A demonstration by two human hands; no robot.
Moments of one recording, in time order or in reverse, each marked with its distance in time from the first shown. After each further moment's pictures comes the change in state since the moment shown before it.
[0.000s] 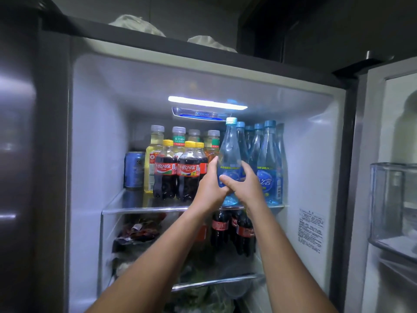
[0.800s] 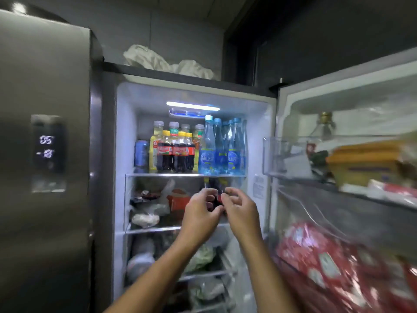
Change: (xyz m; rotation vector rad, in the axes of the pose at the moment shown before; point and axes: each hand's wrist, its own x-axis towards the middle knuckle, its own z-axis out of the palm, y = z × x) left_hand -0.240 0.104 0.005 0.104 0.091 -0.033; right_hand -0.249 -0.032 -0.108 0.203 0.020 0.044
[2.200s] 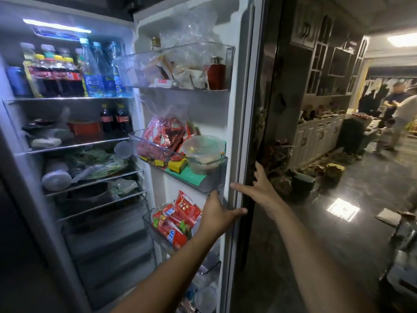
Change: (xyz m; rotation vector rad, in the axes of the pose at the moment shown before) left_hand -0.407 0.242 0.203 -0.128 -0.589 -0.287; right_hand -0.304 -0.002 -0.446 -0.219 0.009 0.447
